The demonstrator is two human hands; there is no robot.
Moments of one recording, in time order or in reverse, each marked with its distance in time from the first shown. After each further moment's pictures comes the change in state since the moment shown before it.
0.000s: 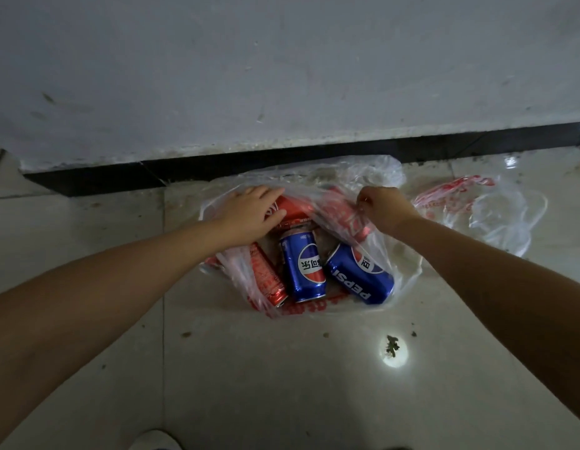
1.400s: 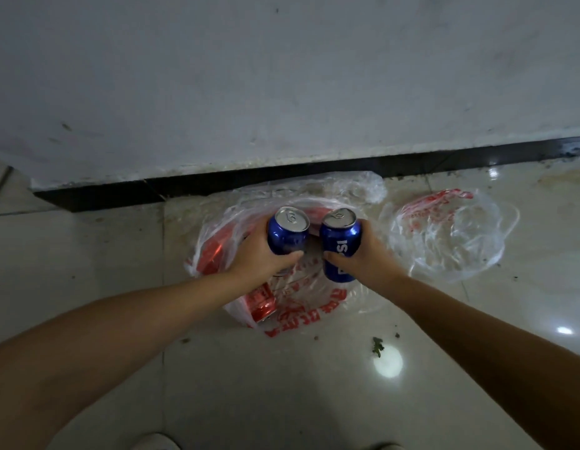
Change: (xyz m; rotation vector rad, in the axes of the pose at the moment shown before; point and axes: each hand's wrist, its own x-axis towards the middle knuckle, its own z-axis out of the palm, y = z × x) left_hand -0.044 0.059 0.012 -0.975 0.264 -0.120; right_hand -0.091 -0.035 0.005 0.640 0.018 0.136
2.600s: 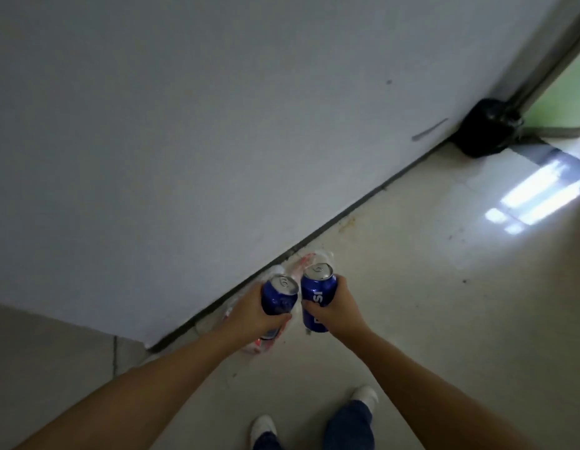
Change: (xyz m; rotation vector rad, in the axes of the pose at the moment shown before) left_hand -0.297 0.562 -0.188 0.273 -0.527 0.090; right_hand -0.501 -0.398 -0.252 0.443 0.462 0.170
